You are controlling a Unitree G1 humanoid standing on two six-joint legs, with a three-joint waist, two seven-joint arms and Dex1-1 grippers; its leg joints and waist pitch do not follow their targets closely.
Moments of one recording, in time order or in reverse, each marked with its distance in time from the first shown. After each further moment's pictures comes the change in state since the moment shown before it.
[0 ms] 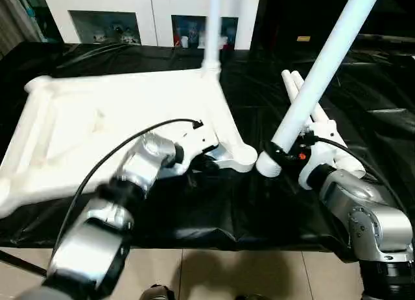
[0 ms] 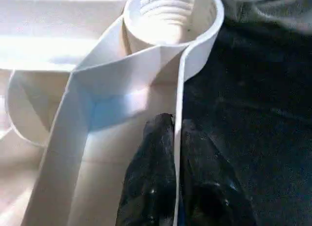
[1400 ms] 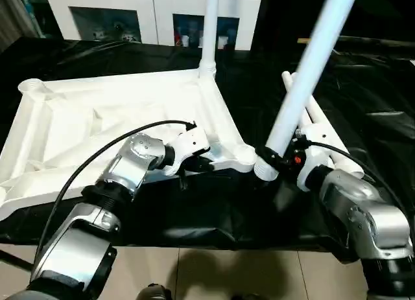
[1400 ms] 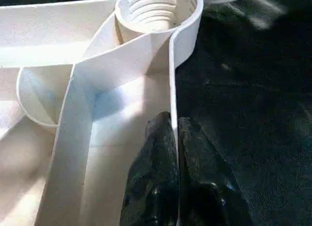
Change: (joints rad) left arm -0.004 0.097 -0.042 0.030 -0.047 -0.110 -0.108; right arm -0.040 -0.059 0.057 0.091 -0.013 -0.061 0.135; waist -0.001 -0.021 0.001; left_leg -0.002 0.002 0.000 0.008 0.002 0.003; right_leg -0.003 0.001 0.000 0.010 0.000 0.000
